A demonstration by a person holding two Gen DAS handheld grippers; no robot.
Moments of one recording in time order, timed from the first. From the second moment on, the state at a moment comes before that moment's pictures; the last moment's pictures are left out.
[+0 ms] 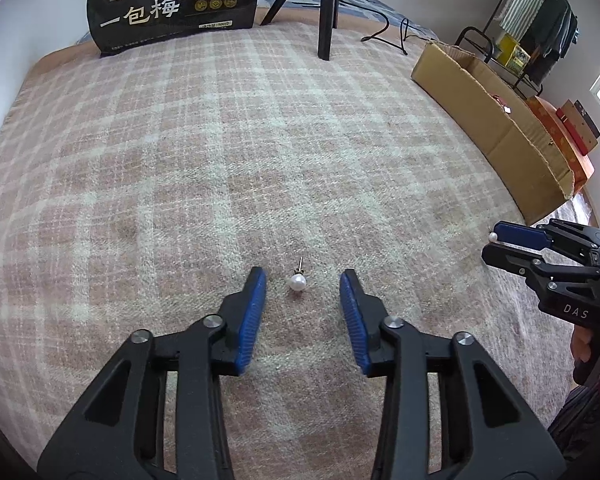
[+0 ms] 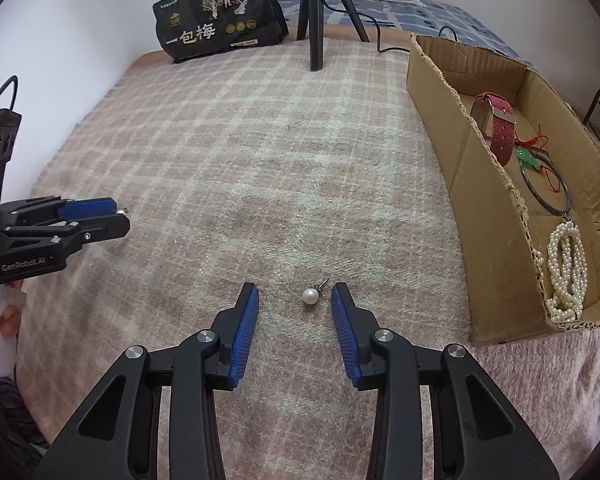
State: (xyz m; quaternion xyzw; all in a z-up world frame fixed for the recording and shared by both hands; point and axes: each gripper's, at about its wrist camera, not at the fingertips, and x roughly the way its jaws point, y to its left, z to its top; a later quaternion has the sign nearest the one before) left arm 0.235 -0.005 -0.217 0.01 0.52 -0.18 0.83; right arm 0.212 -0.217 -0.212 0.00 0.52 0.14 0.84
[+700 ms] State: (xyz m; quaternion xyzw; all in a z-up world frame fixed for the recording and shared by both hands) left arm 0.234 -0.011 -0.219 0.02 0.53 -0.18 0.83; right arm 0.215 -0.222 -0.216 0.00 0.53 0.13 0.84
